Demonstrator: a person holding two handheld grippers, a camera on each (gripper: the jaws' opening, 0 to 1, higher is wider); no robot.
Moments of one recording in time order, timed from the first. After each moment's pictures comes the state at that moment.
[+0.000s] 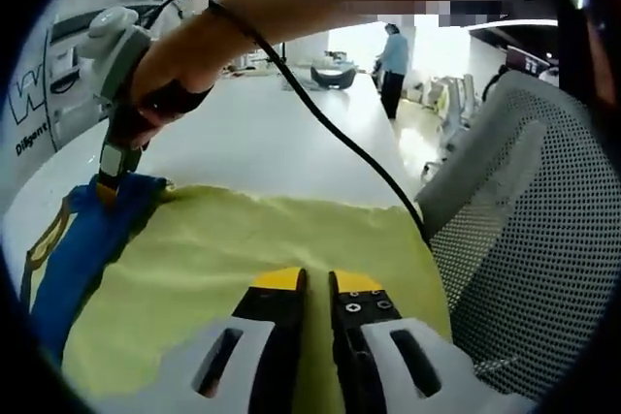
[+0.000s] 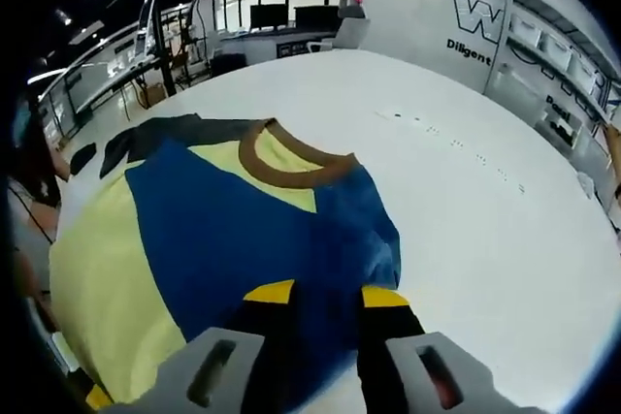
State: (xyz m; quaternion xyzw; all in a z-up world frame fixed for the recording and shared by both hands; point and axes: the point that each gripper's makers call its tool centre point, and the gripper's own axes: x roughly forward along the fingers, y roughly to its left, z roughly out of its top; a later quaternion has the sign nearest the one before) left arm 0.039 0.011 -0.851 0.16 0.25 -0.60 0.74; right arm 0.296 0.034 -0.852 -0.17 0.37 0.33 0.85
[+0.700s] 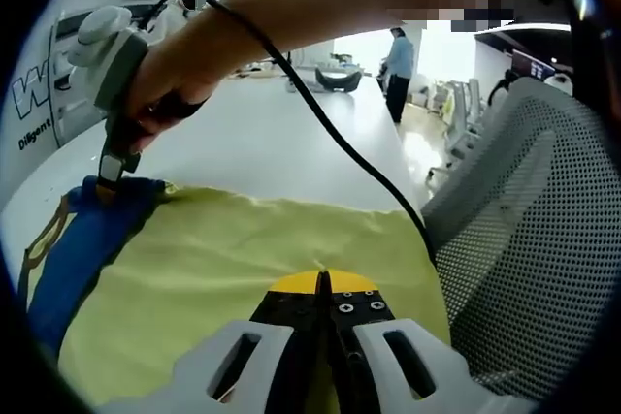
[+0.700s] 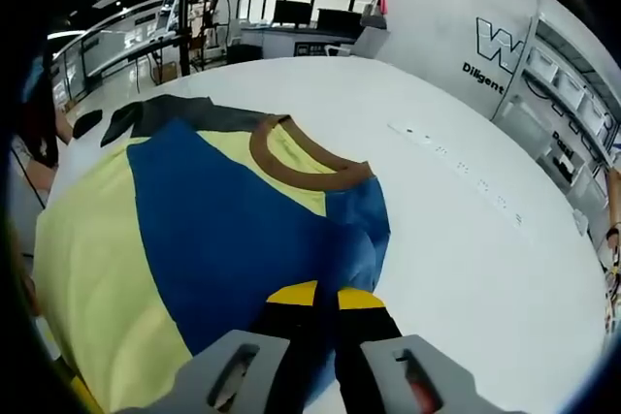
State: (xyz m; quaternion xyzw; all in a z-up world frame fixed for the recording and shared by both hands) left arm 0.048 0.001 -0.851 0.15 0.25 -0.59 0.75; right arm 0.301 0.031 -0.851 -0.23 0.34 0.34 0.85
